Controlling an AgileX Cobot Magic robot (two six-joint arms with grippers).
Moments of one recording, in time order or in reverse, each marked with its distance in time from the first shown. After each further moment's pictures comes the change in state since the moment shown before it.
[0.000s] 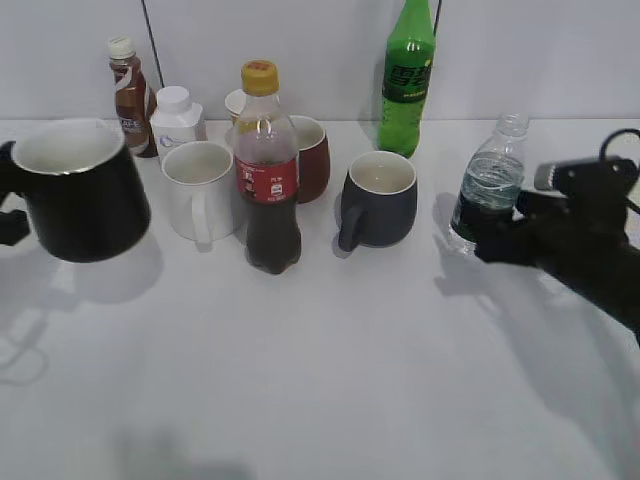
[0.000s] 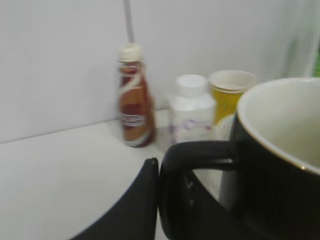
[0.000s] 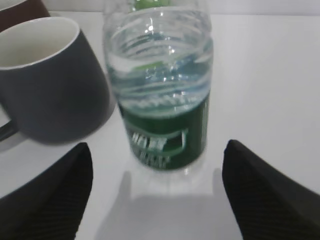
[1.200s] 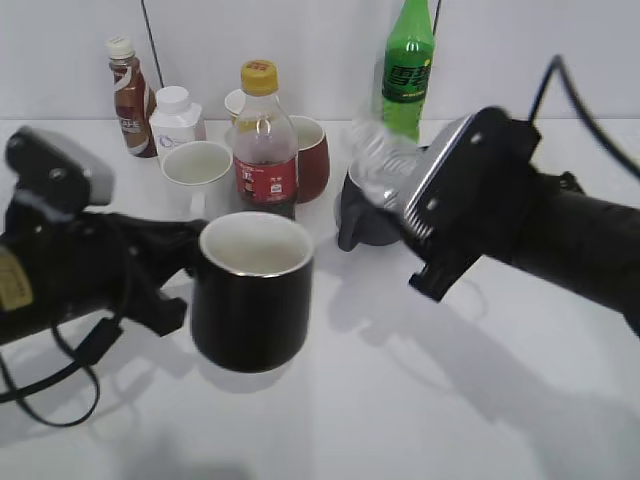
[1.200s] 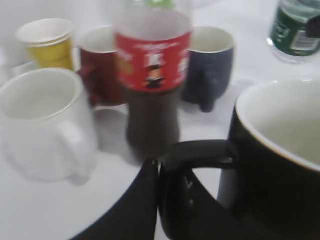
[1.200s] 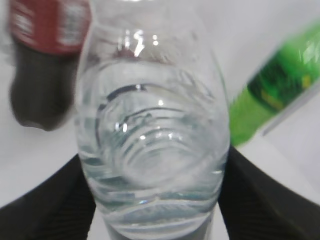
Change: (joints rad) left arm -0.579 -0.005 -0.056 -0.155 0.301 0.006; right arm 0.000 0.000 0.000 0.000 0.000 0.000
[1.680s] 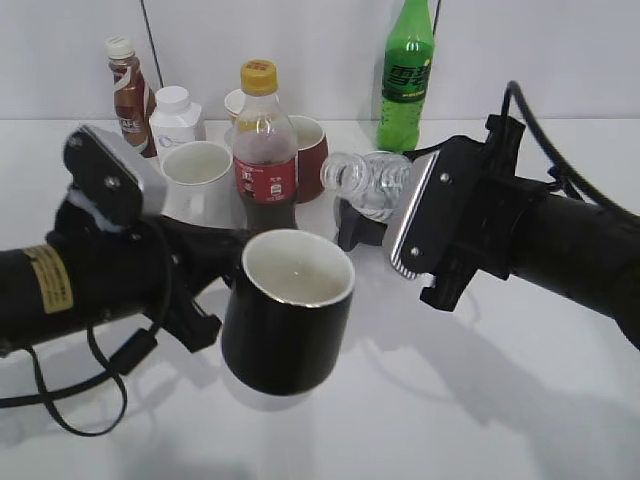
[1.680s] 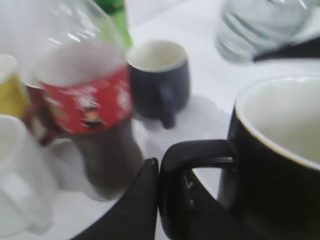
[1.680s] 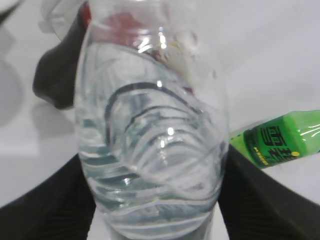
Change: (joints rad) left arm -0.062 0.052 -0.077 0.105 0.025 0.003; right arm 0.000 0.000 0.000 0.000 0.000 0.000
